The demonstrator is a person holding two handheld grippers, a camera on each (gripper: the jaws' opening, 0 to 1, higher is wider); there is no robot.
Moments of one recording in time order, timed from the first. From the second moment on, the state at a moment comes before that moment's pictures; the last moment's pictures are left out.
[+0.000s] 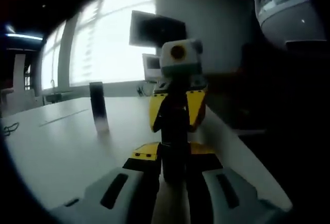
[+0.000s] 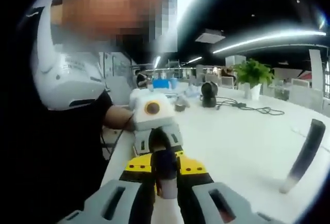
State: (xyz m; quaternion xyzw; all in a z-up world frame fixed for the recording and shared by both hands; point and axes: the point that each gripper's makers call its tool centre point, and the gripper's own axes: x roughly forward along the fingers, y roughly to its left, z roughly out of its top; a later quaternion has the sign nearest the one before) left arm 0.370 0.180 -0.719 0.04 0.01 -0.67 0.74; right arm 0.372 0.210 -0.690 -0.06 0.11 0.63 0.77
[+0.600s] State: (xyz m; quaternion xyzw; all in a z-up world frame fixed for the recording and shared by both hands) left arm 0.378 0.179 -0.719 0.05 0.01 -0.64 0.77; right arm 0.377 0.210 -0.690 -0.09 0.08 0.58 0.81
